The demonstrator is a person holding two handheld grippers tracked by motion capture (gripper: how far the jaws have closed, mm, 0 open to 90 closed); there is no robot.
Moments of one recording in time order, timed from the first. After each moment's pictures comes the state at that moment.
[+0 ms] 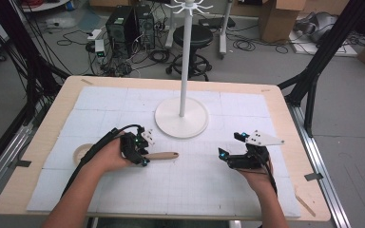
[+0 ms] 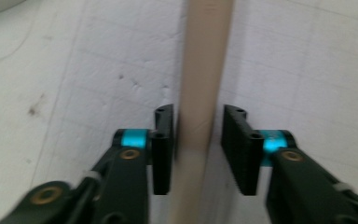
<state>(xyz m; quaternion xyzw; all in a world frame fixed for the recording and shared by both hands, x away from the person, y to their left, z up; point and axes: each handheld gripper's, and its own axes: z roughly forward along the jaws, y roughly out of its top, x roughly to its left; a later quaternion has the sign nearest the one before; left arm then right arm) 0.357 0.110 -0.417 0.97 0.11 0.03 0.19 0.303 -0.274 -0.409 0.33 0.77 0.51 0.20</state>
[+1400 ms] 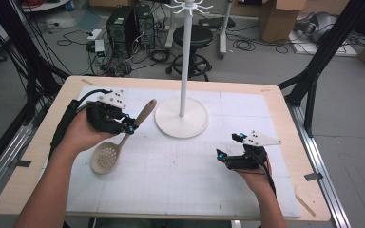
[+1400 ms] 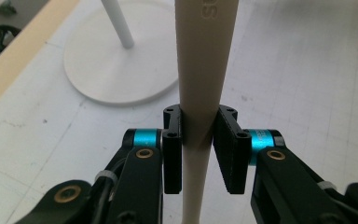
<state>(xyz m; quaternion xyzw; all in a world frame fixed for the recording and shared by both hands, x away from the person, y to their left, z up) 0.354 0.172 -0.289 0.91 0.17 0.09 0.38 0.302 -0.269 -0.412 0.33 0.77 0.50 0.20</state>
